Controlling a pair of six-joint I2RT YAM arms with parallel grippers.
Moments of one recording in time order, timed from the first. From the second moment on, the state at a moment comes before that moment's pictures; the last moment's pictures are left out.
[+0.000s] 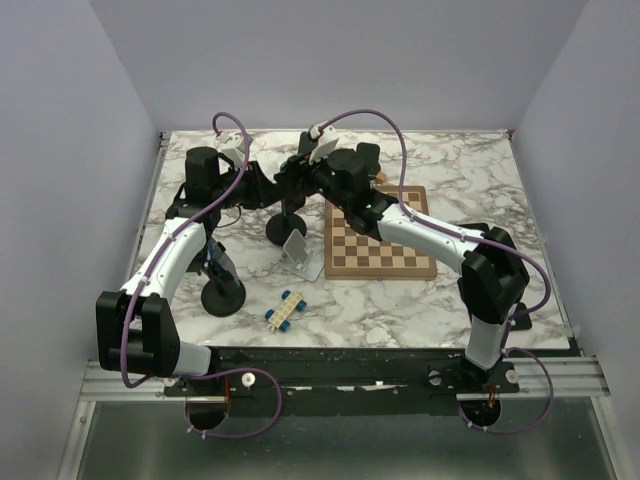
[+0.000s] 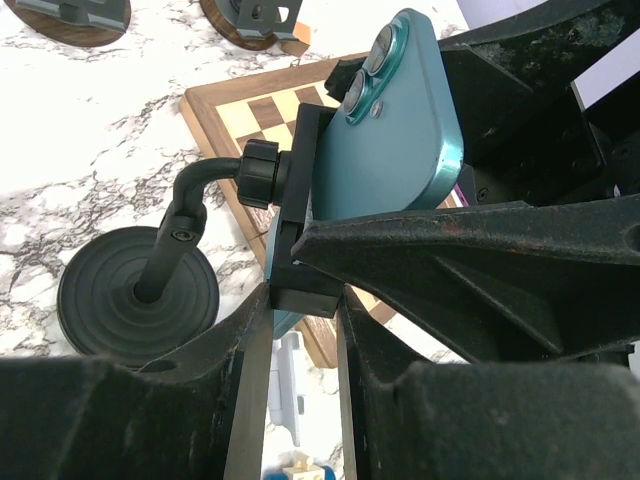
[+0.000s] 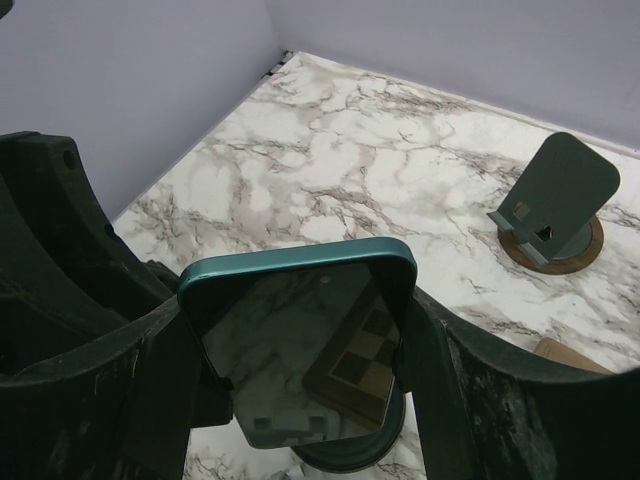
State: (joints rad) left arm -0.12 1.38 1.06 -0.10 0.68 -0.36; right arm 0.80 1.85 1.48 0.26 0.10 0.20
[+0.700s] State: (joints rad) left arm -0.11 1.38 1.07 -0.15 0.71 -0.35; right arm 0.77 1.84 1.44 0.30 -0.08 0.17
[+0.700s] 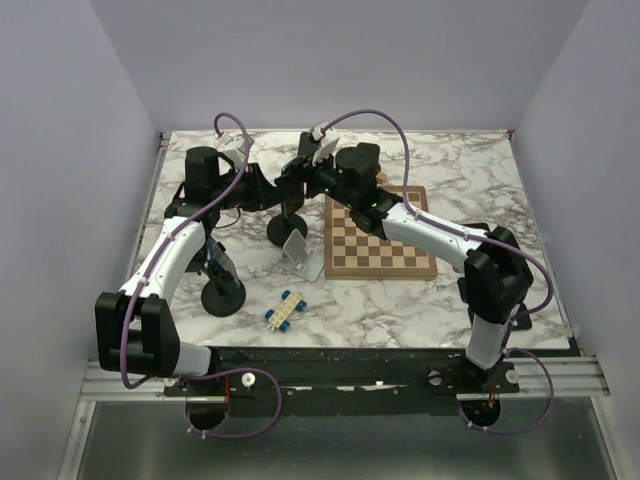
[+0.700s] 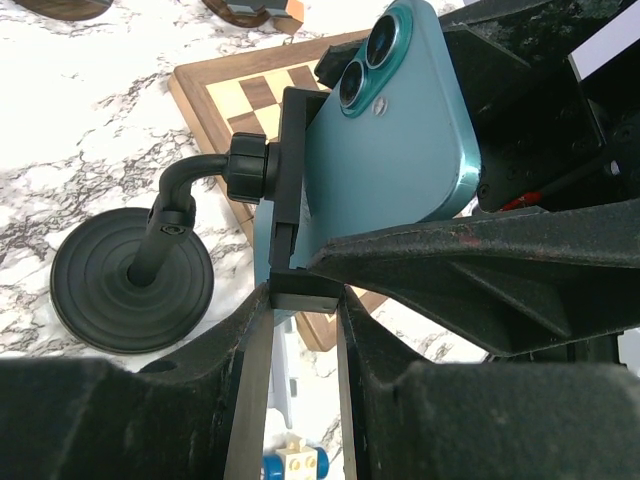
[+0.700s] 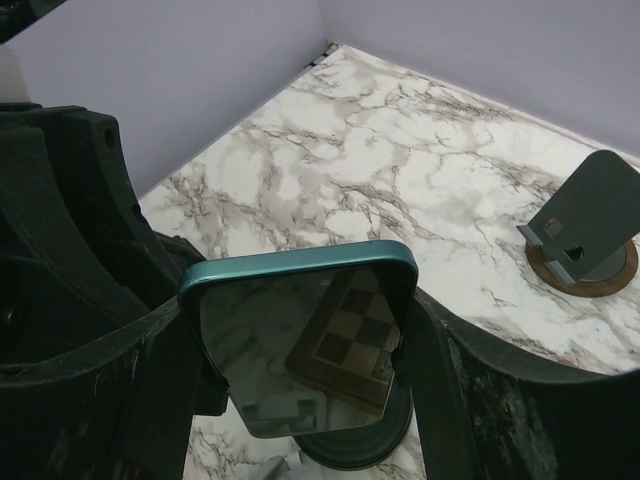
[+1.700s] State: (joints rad) left arm -0.11 1.37 1.11 -0.28 0.71 -0.32; right arm 0.75 1.81 1.38 0.33 -0.22 0.21
